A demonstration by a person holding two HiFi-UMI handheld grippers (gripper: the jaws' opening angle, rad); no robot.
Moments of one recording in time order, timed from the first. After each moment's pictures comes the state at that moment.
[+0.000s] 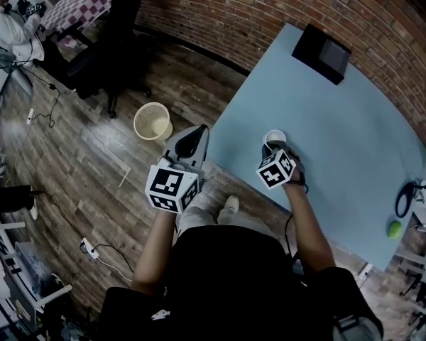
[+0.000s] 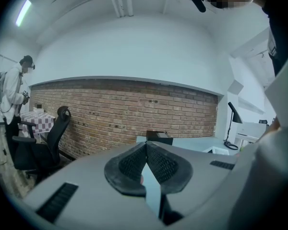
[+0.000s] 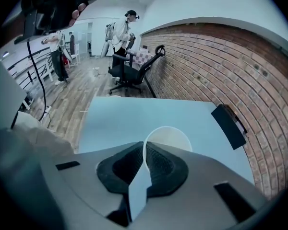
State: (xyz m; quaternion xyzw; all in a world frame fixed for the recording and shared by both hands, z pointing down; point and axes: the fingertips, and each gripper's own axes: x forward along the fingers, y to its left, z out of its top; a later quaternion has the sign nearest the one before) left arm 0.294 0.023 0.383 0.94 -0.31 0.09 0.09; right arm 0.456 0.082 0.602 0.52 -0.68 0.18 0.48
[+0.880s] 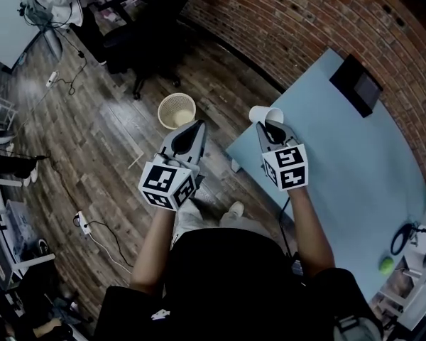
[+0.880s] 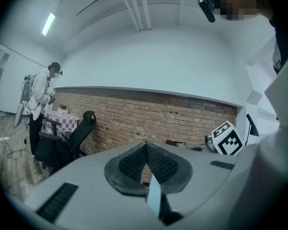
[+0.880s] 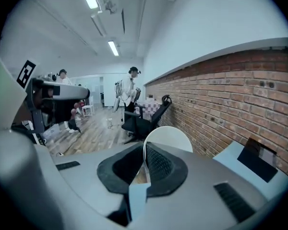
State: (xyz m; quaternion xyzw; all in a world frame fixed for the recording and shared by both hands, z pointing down) left arm 0.183 -0.002 0.355 0.90 -0.41 0.03 0.12; right arm 0.325 -0.013 0.437 0.52 -0.82 0.11 0.22
